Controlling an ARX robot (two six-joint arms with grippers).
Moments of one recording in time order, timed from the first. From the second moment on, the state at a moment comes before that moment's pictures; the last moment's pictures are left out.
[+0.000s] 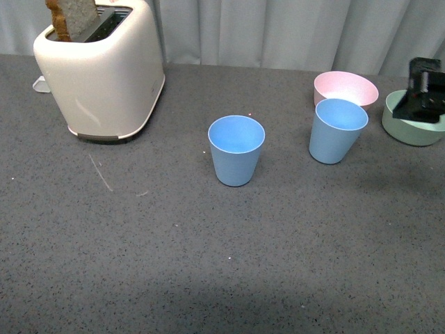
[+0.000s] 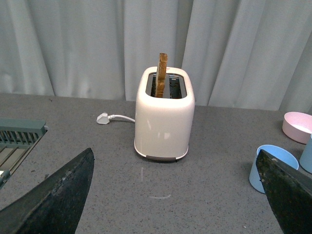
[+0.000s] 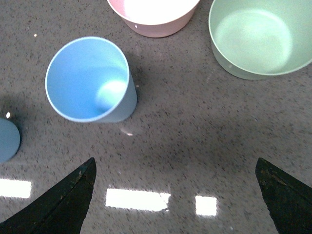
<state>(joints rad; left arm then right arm) 0.00 0.00 0.02 0.00 0.00 -0.01 0.02 1.78 0.93 -0.01 -0.08 0.09</state>
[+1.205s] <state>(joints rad) 0.00 0.00 0.02 0.00 0.00 -0.01 0.09 2.17 1.35 -0.24 -0.07 0.36</state>
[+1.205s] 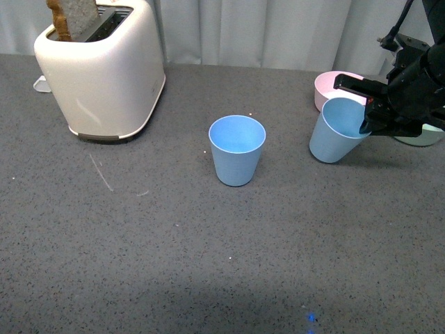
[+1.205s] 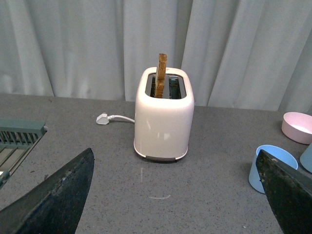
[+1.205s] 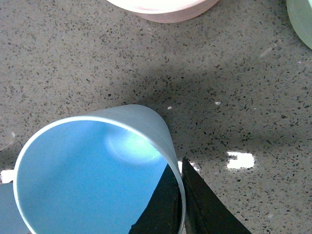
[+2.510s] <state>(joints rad) 0.00 0.00 0.02 0.00 0.00 -0.01 0.34 2.01 1.39 -0.37 -0.25 0.32</state>
